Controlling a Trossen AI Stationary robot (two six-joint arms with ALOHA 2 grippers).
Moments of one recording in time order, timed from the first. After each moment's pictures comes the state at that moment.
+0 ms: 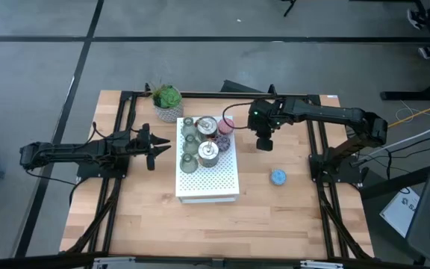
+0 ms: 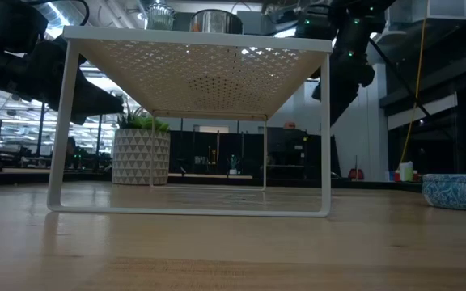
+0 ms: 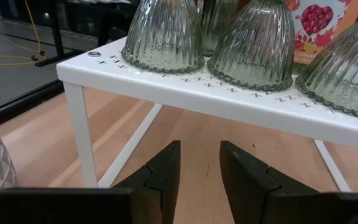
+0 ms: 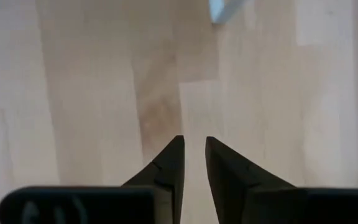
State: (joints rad) left arm 0.17 0.29 0.01 0.09 -0.11 -0.17; right arm -0.33 1.50 1.15 -0.90 -0.01 -0.25
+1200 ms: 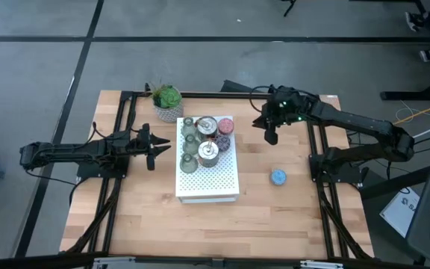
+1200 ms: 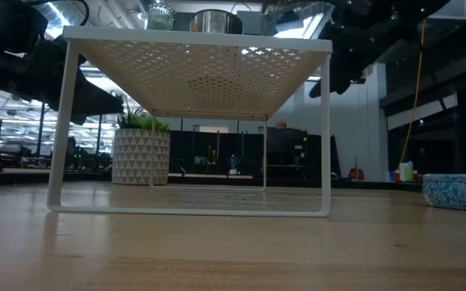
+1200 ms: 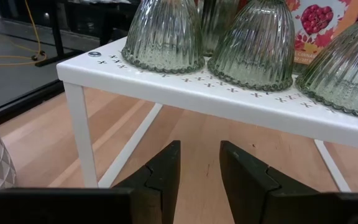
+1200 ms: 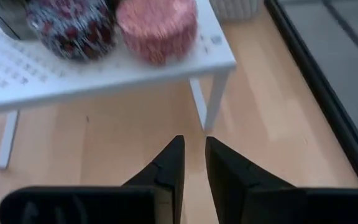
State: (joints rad) left arm 0.17 0.29 0.01 0.09 -0.11 -0.17; right arm -0.47 1.17 0.88 -0.44 -0.29 -0.22
